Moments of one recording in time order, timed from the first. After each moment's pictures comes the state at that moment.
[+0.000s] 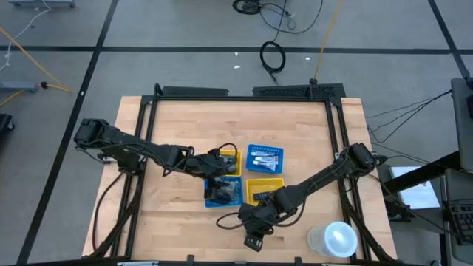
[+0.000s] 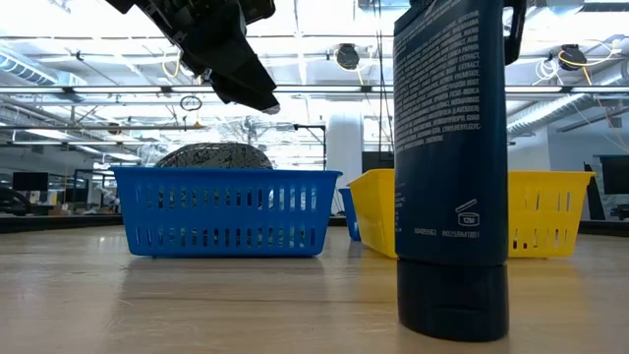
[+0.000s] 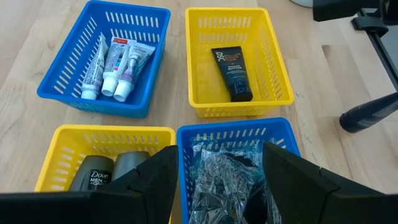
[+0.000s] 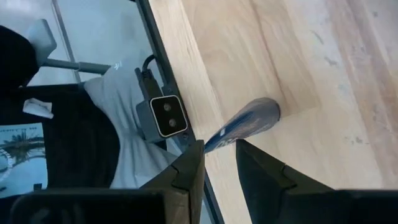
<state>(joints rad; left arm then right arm) -0.18 1.49 0.96 -0.19 -0.05 -0.15 0.49 1.95 1.57 -0.58 -0.23 1.00</state>
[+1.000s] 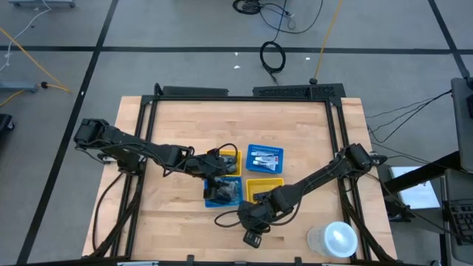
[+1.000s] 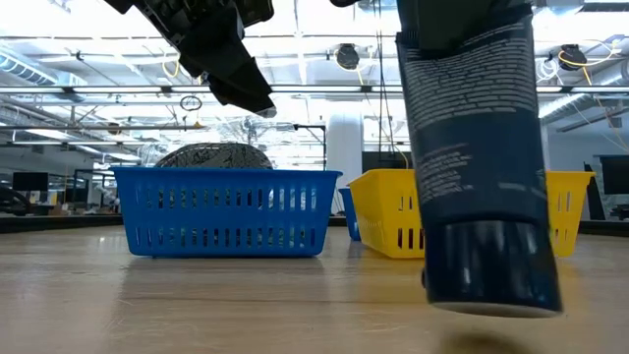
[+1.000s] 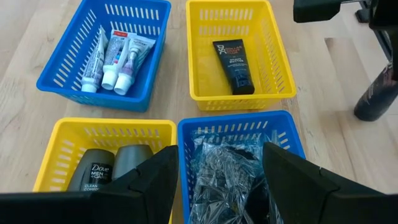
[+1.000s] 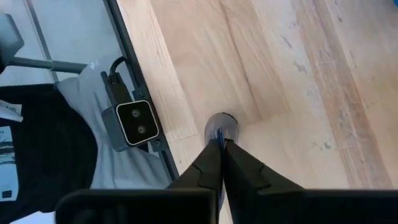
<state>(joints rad) -0.18 1.49 0.96 -0.21 -0.05 -0.15 0.47 1.98 1.56 -0.62 -0.21 0.96</state>
